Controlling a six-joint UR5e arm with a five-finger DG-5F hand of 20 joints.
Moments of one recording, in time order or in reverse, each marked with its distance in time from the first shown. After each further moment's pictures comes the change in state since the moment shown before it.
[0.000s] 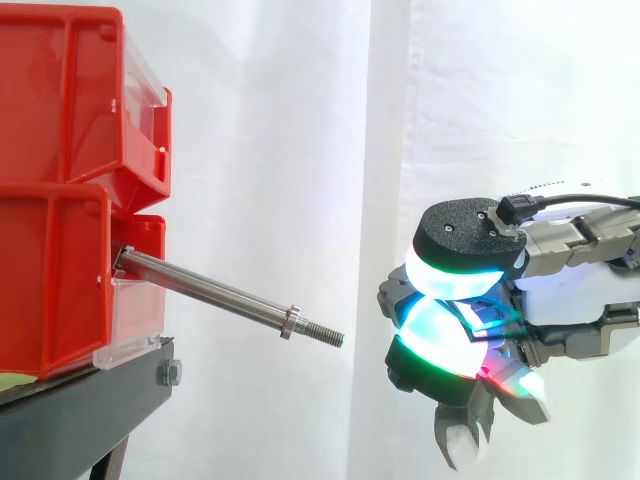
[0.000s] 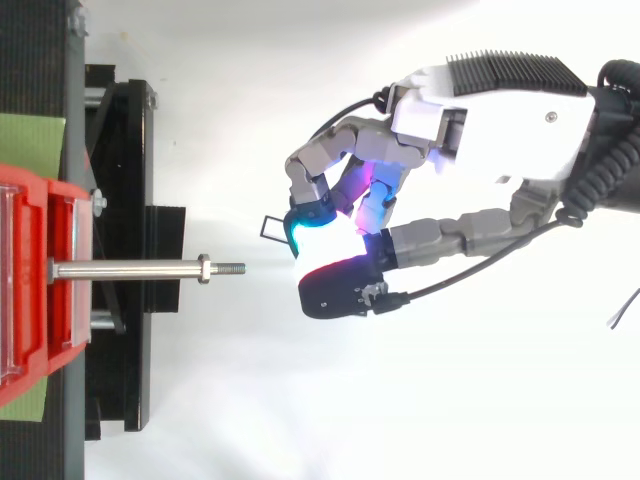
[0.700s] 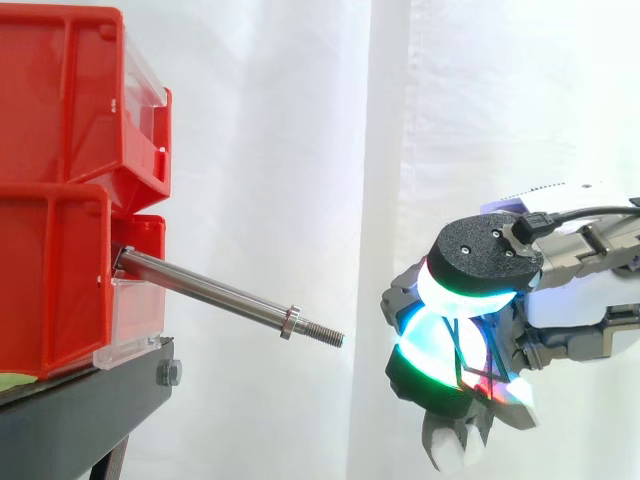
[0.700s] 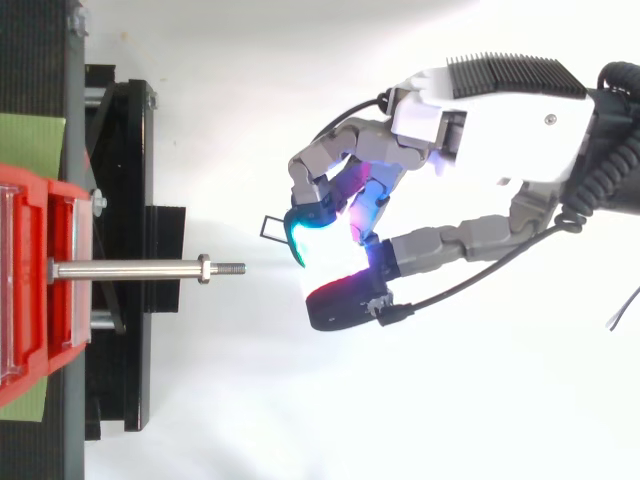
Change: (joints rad) arm 0.002 0.000 0.000 -0.007 0.002 0.006
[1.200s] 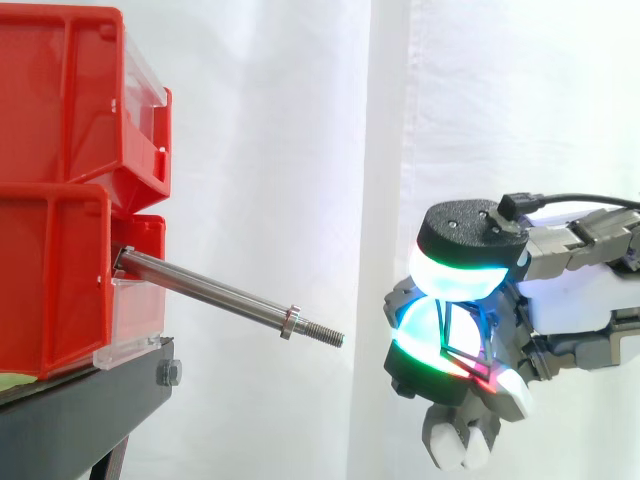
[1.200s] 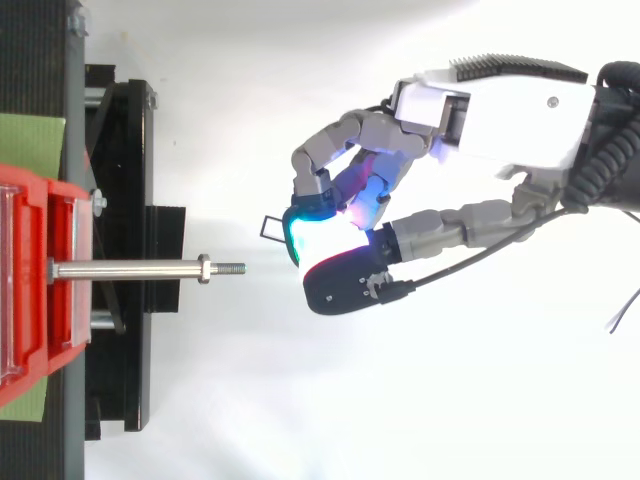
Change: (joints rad) arm 0.001 0.000 0.000 -0.027 0.022 0.146
